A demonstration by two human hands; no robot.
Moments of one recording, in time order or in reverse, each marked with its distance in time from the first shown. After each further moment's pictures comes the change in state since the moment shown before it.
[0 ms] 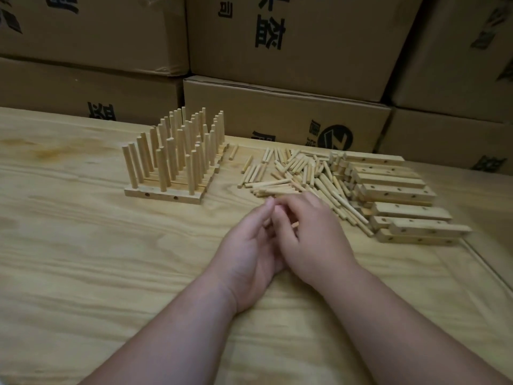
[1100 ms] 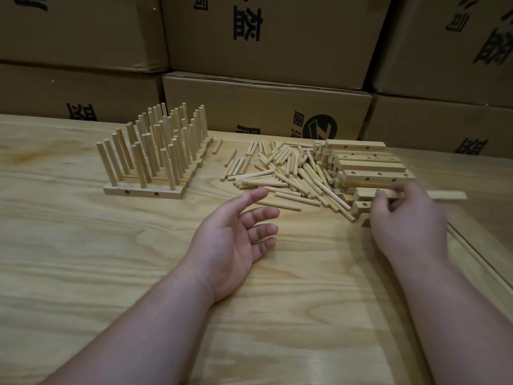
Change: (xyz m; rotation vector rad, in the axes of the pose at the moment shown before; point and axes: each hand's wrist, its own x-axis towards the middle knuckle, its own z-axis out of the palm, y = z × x) left_hand 0.000 -0.003 0.001 -0.079 0.021 0.039; right_hand -0.018 0.102 -0.076 -0.113 0.388 0.590
